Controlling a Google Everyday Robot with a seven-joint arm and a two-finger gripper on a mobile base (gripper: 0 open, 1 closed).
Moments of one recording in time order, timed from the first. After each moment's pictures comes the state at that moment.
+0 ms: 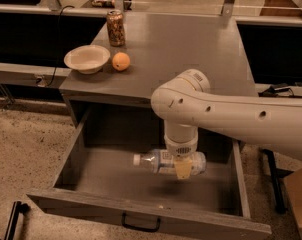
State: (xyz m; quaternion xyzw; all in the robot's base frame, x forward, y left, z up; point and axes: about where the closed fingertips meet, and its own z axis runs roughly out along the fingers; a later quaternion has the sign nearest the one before) arm 0.476 -0.091 0.673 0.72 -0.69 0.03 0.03
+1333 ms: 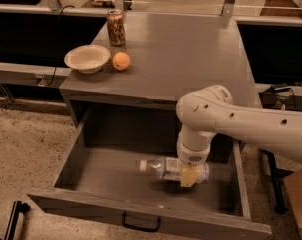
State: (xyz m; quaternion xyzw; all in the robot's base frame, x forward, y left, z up) arm 0.468 -0.108 0.633 0.70 -0.71 -0.05 -0.01
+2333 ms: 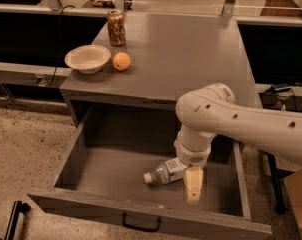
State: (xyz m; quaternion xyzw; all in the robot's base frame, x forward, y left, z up) arm 0.459 -0.104 0.648 0.73 -0.68 -0.04 -0.02
